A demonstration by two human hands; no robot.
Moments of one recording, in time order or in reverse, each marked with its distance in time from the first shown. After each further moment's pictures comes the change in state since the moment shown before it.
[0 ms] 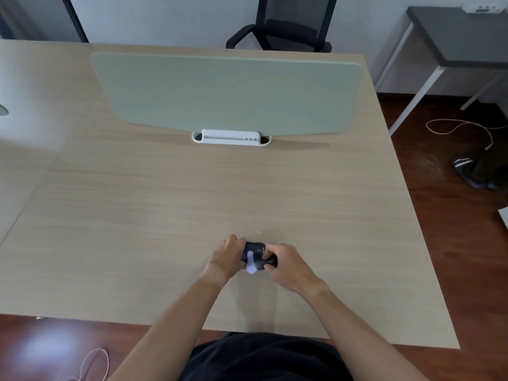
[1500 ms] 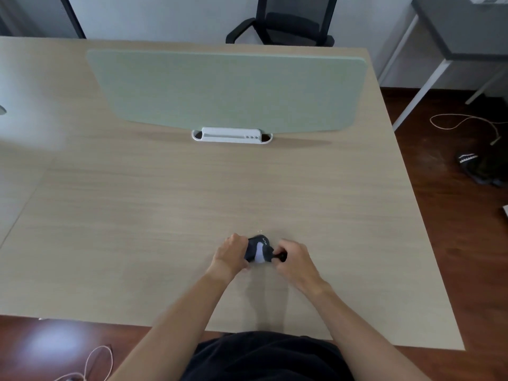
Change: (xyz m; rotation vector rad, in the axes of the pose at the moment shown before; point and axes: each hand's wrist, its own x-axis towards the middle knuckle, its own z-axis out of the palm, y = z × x) left_hand 0.006 0.015 -0.013 0.061 -0.066 -0.083; right_hand 0.010 0.020 0.006 0.096 0.181 0.072
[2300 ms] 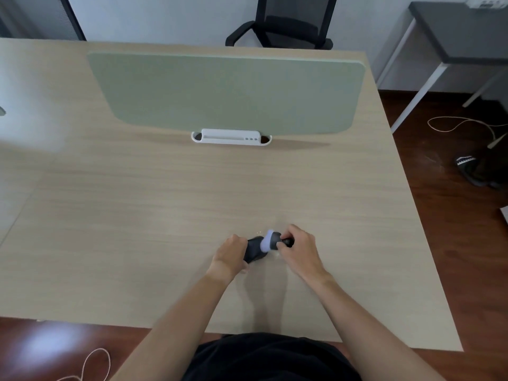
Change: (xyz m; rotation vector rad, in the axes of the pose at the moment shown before) left_hand 0.002 -0.001 0.001 0.062 0.003 0.001; right_hand 0.015 -0.013 -0.018 0.082 0.156 0.068
